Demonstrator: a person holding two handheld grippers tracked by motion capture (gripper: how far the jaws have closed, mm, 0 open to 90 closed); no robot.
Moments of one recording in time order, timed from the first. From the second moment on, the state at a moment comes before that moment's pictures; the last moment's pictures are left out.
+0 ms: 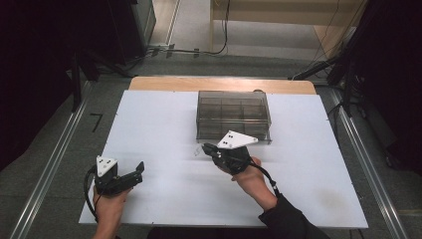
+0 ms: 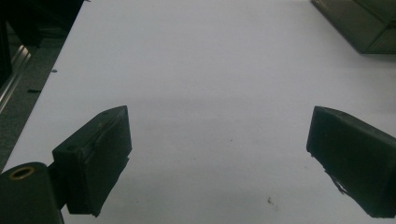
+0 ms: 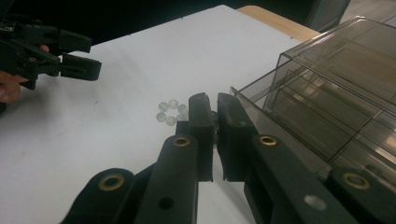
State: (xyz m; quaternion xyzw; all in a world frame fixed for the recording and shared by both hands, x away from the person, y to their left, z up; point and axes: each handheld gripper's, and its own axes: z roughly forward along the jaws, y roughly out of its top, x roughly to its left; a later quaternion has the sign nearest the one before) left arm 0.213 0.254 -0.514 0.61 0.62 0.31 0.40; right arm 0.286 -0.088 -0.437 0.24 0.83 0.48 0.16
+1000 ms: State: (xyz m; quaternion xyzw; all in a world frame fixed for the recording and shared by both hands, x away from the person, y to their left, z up) left arm 0.213 0.254 -0.514 0.61 0.62 0.31 0.40; right arm 0.295 -0.107 -0.425 0.27 0.80 0.50 0.18
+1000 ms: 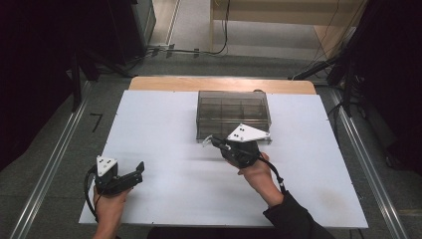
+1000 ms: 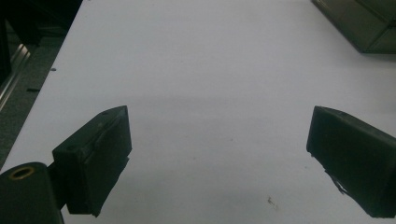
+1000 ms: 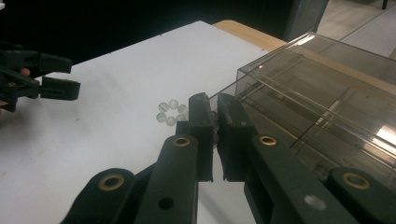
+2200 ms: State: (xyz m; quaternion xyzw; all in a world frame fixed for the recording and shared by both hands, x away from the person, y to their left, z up) left arm 0.213 0.254 -0.514 0.61 0.62 0.31 0.39; right arm 0.331 -0.141 -0.440 0.36 0.78 0.46 0.21
